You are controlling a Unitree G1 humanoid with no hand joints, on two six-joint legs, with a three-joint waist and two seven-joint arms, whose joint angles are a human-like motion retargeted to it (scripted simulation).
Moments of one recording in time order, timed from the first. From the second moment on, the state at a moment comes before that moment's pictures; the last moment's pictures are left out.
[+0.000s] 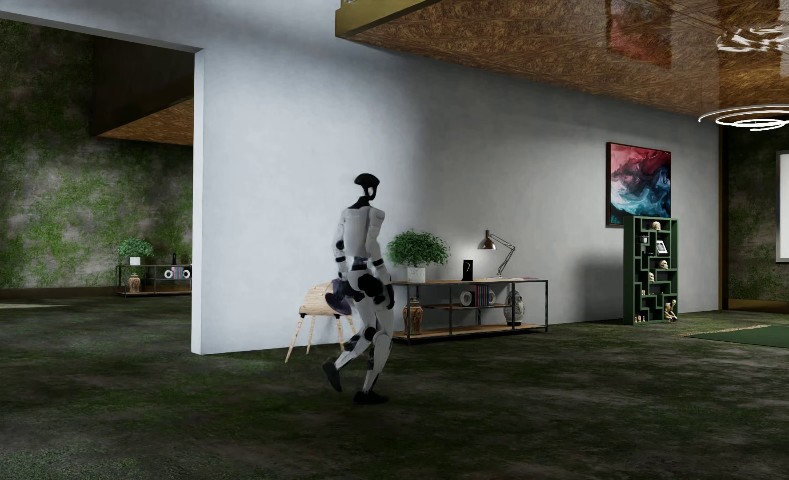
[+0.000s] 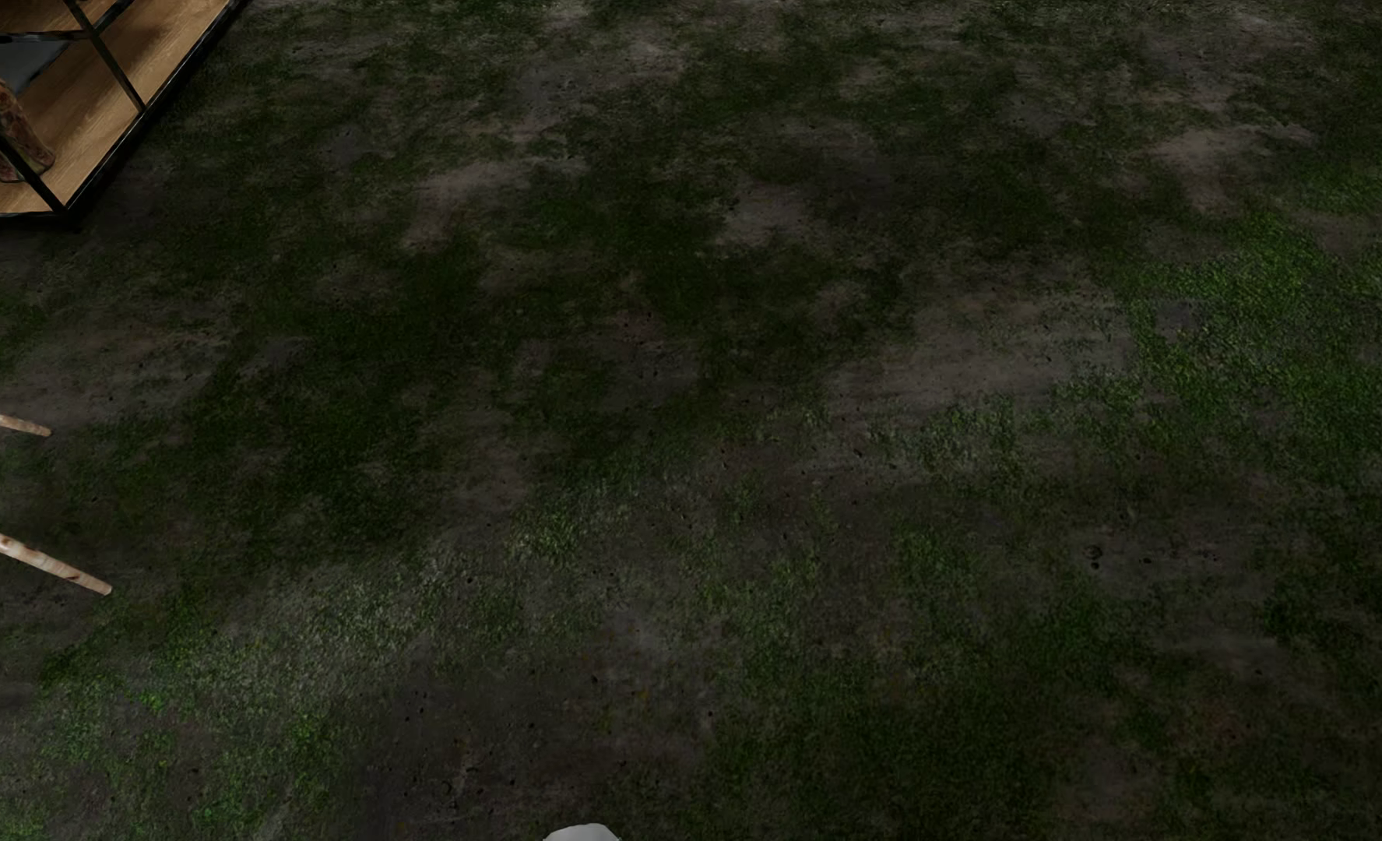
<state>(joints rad) -0.35 -0.14 0.02 0.16 0.01 0.08 0.07 -0.26 0.17 1.34 0.52 0.25 0.17 0.04 -0.28 0.17 -0.05 -0.01 -0.08 -0.22 -0.12 0.87 0.84 1.40 -1.02 0.23 0.28 -0.33 0.08</state>
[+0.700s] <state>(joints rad) -0.05 -0.46 -0.02 -0.16 -0.23 -0.09 0.22 -0.04 0.18 0.34 1.24 -0.17 0.21 -0.14 -0.02 0.01 -0.07 0.16 -0.05 -0.02 -0.09 0.76 0.58 1.43 -0.75 0.12 0.24 -0.06 -0.03</state>
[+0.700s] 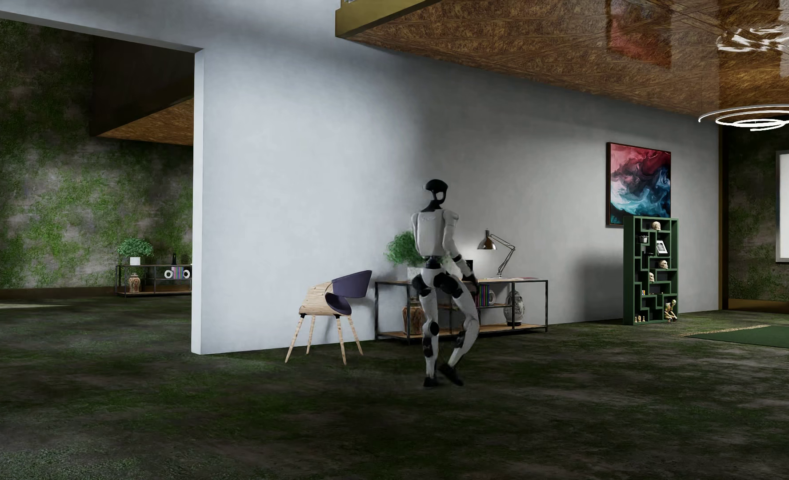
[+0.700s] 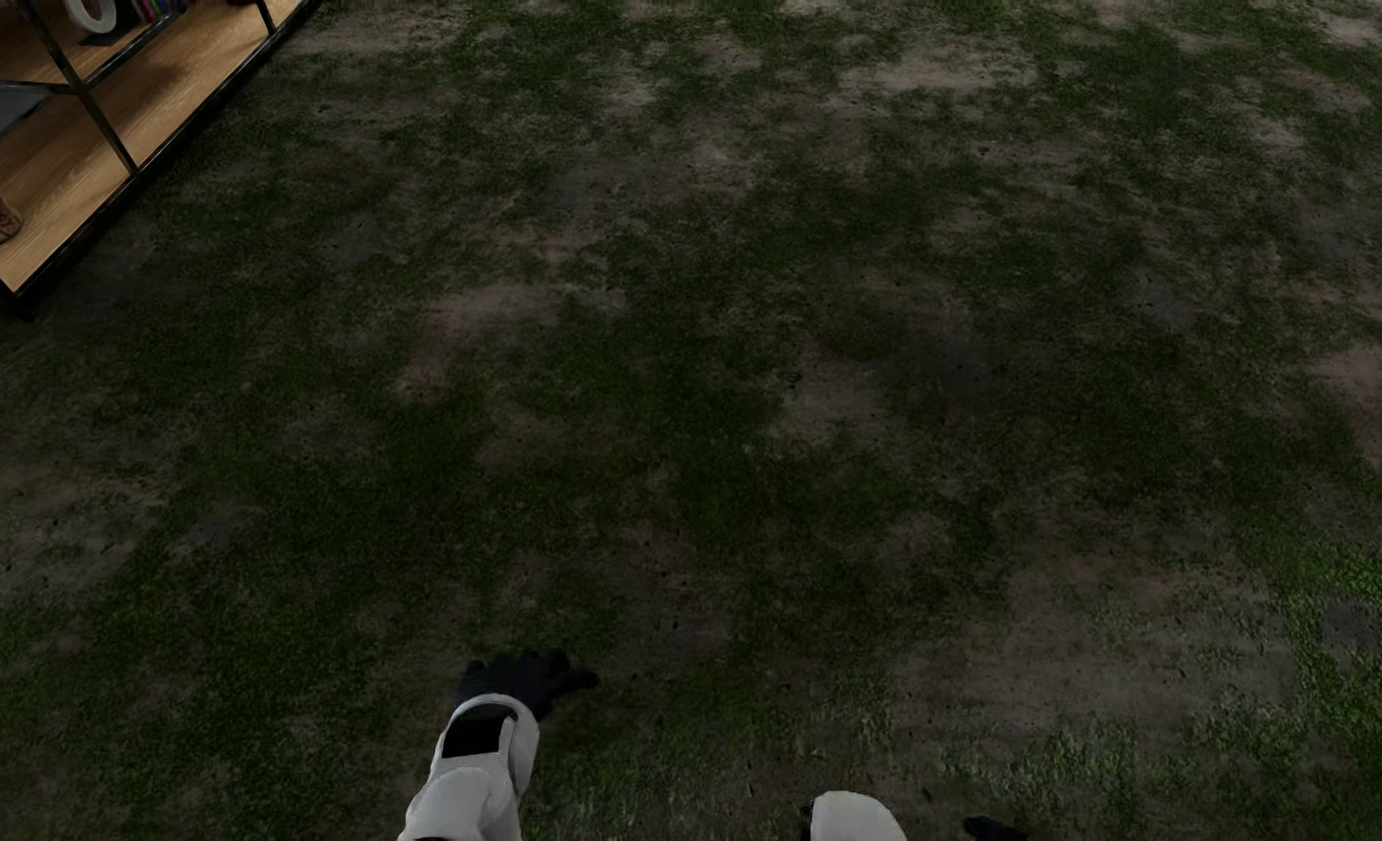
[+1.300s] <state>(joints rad) -0.18 -0.29 -0.05 0.05 0.00 0.04 0.09 -0.33 0.17 1.37 0.60 0.13 0.33 0.05 -0.24 0.08 0.09 -0.05 -0.14 -0.14 -0.22 0.89 0.76 1.33 -0.84 0.39 0.36 -0.13 -0.13</state>
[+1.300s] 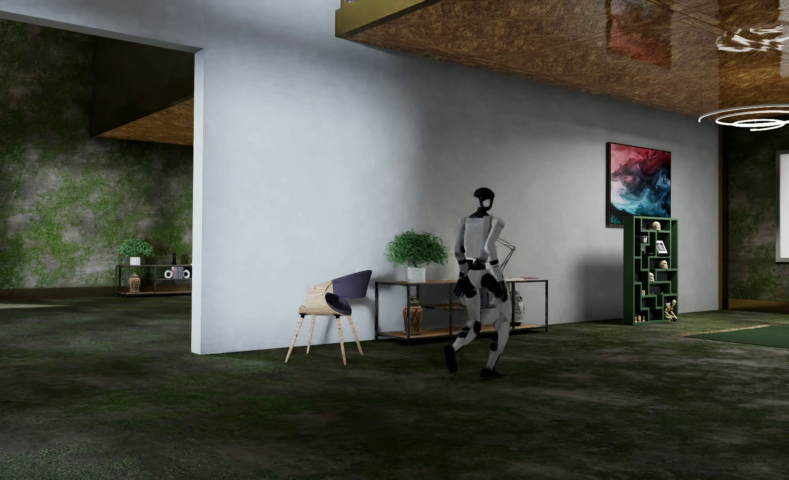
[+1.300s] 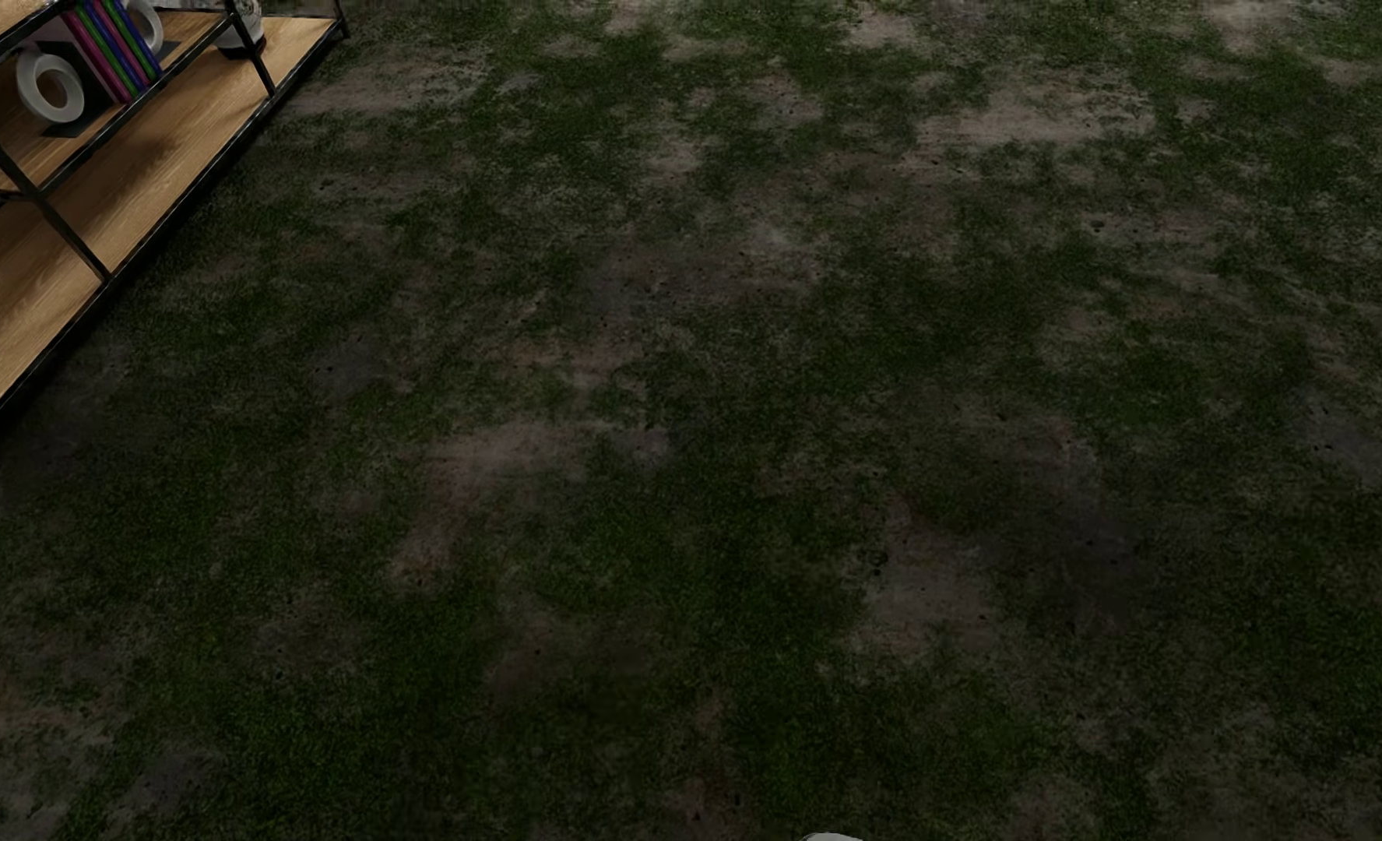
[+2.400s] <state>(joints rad) 0.33 -0.51 -0.06 -0.10 -0.11 -0.05 0.15 -0.30 0.16 0.40 0.38 -0.10 0.46 -0.22 0.06 0.18 0.01 0.01 -0.16 -0.06 -0.21 0.52 0.75 1.14 -0.81 0.23 0.32 0.03 -0.03</state>
